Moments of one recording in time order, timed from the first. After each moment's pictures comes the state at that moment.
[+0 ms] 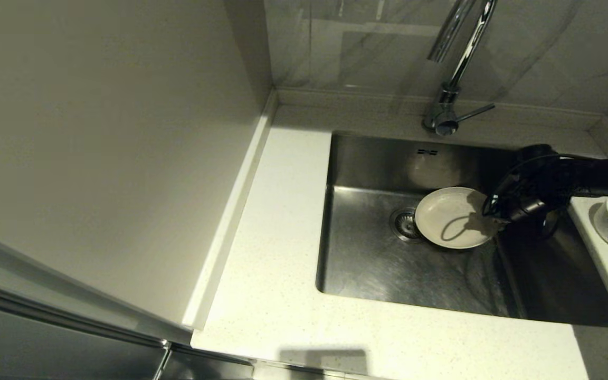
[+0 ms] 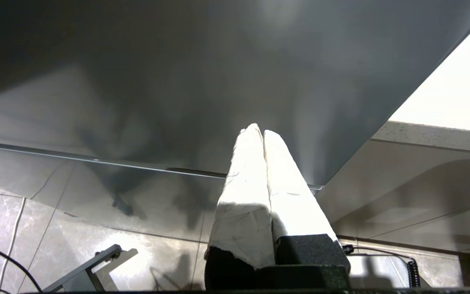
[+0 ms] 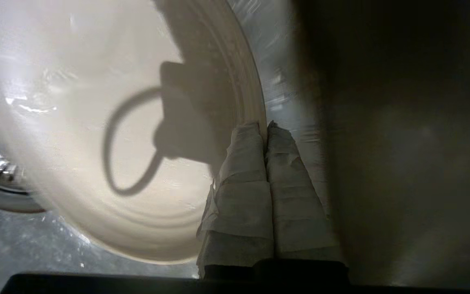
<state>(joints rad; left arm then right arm) 0.00 0.00 0.00 0.00 0.02 -0.02 -0.18 2.38 -1.99 0.45 -0.11 0.28</state>
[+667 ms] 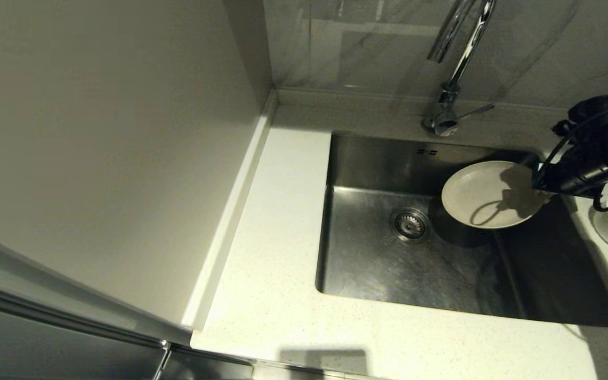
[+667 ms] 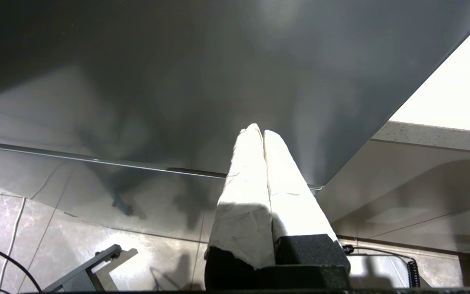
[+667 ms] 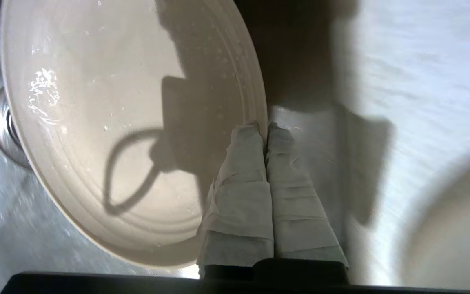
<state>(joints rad) 0.00 0.00 0.00 0.00 0.02 -0.02 -0.24 2.12 -1.94 0.55 -0.12 0.15</state>
